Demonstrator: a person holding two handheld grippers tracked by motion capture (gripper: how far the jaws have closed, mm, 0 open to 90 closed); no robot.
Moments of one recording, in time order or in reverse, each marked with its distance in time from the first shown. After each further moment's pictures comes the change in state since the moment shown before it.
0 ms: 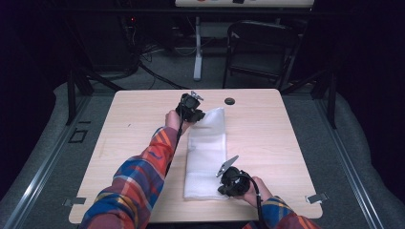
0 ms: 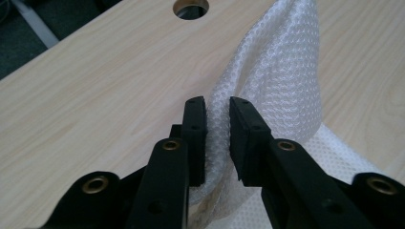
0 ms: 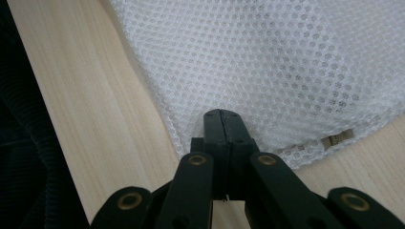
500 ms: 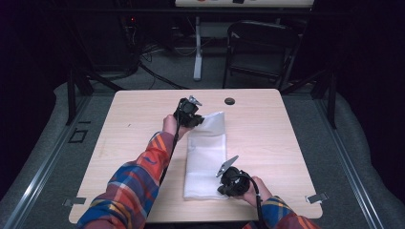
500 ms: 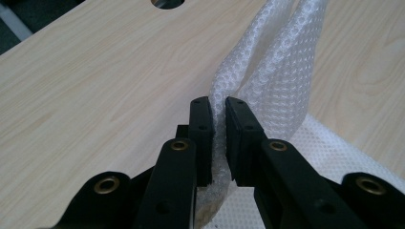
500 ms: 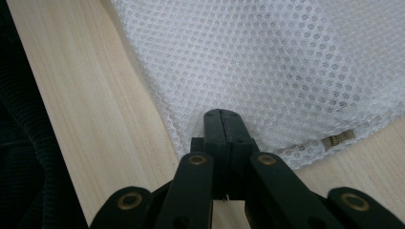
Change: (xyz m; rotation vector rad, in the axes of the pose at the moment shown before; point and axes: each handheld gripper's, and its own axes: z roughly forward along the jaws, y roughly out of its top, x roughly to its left) left arm -0.008 -0.013 -0.009 0.008 -0.059 0.020; right arm 0.000 0.000 0.001 -0.004 0.008 -0.003
